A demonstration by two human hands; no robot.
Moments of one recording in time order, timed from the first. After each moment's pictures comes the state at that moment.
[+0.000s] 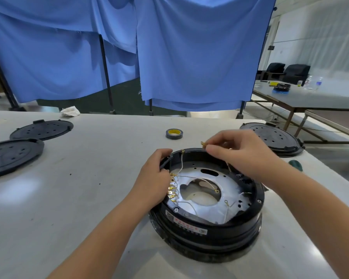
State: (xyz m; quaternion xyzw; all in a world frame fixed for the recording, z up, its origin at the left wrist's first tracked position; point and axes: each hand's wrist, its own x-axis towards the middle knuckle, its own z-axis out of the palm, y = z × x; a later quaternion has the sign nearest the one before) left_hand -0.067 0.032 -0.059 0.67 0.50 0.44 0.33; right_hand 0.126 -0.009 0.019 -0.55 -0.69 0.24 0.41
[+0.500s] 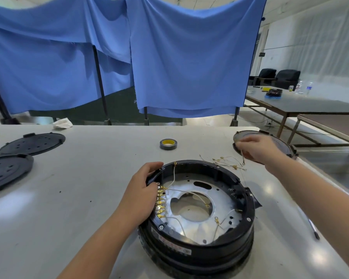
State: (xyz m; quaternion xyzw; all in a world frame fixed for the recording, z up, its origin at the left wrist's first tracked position) left_hand -0.076 0.039 -0.058 0.66 0.48 0.45 0.36; right_hand 0.230 0.086 -0.008 -0.69 -0.46 0.27 0.48
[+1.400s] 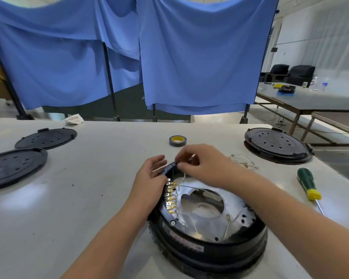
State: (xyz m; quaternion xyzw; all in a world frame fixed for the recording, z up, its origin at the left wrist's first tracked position) left_hand -0.075 0.041 -0.054 0.53 0.48 0.51 0.47; right_hand 0.086 0.051 -0.010 -0.51 -0.79 0.17 0.29
